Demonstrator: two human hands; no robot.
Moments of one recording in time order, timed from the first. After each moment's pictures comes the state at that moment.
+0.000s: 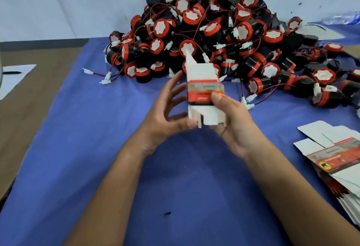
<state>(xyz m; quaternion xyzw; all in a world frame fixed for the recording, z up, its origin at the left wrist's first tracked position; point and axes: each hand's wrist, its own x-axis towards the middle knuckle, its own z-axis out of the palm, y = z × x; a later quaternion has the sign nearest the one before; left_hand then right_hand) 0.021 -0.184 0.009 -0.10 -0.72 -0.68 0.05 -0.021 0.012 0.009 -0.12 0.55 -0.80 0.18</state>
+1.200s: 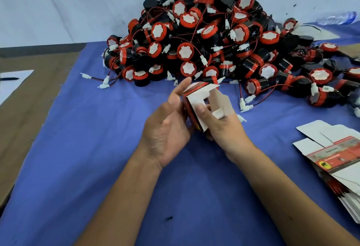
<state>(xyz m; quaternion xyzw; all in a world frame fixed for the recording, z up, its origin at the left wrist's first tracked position) 0.029 -0.150 0.019 -0.08 -0.39 -0.92 -0.05 -0.011 -0.007 0.008 -0.22 0.69 -0.69 0.04</state>
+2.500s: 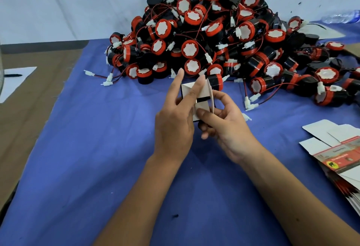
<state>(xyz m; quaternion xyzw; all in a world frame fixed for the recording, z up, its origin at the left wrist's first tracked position) 0.024 -0.148 0.001 -0.07 -0.87 -0.31 0.37 -0.008 -0.011 0.003 -0.15 0.56 -0.80 0.16</state>
